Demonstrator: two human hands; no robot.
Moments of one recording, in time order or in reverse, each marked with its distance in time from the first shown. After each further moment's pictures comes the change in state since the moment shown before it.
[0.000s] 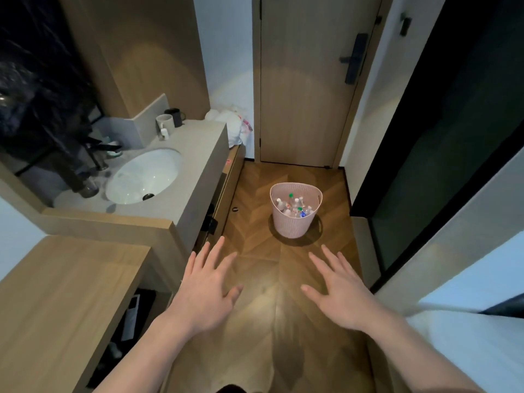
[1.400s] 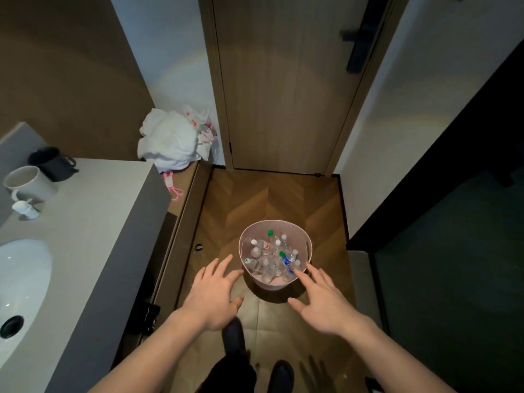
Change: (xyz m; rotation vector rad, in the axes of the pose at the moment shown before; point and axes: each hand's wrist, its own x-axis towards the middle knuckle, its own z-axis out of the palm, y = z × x) left_hand 0.688 0.032 0.016 -0.012 -0.396 0.024; right_hand 0.600 0.167 -0.206 0.140 -0.221 0.123
